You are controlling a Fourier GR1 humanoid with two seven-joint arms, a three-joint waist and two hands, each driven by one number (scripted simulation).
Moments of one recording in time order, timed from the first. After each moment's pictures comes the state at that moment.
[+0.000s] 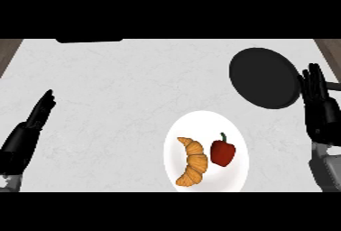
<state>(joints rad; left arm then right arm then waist) -0.01 0.60 -0.17 -1.49 0.17 0.17 -0.19 -0.21 -0.42 0.03 -1.37 -0.29 -0.22 -0.24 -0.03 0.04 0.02</state>
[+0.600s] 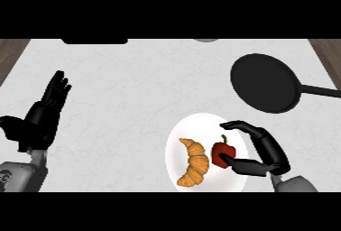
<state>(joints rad) -0.16 0.45 -0.14 -1.49 0.26 0.25 -0.01 -0.10 -0.35 0.36 -1.35 -0.12 0.01 -0.47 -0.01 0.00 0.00</state>
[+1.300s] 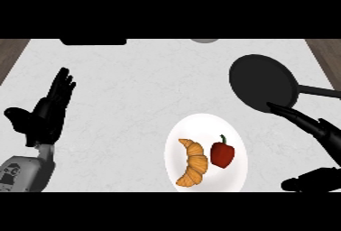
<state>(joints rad) -0.20 0.40 -0.12 -1.46 0.25 0.26 0.02 -0.04 -0.79 0.24 -1.75 -0.01 0.15 -0.26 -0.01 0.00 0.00</state>
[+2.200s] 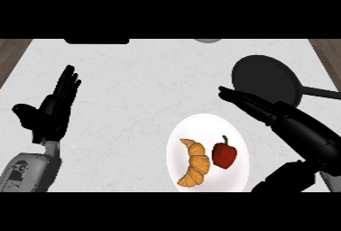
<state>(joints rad) -0.23 0.34 -0.09 -1.45 0.18 0.22 0.04 -0.35 -0.60 0.33 -1.99 -0.02 0.34 0.32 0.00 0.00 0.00</state>
